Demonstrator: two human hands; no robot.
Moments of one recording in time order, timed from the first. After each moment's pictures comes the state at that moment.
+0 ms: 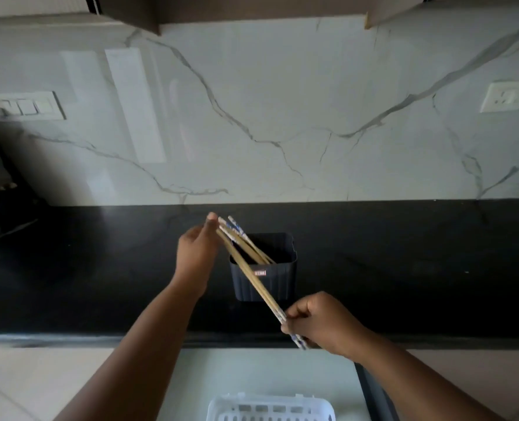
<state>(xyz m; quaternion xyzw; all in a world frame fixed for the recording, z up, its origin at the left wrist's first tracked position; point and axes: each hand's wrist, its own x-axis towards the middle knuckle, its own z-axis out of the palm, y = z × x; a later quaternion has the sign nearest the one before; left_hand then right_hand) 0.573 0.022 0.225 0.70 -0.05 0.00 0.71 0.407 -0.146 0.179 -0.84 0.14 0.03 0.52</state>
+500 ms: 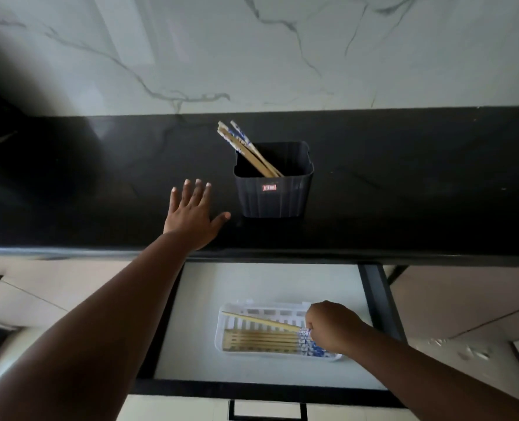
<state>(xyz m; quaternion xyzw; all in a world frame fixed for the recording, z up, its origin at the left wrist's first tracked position) 0.628 0.068 0.077 0.96 -0.27 0.04 0.02 0.373 -0.128 0.025 -0.95 0.10 0.27 0.13</state>
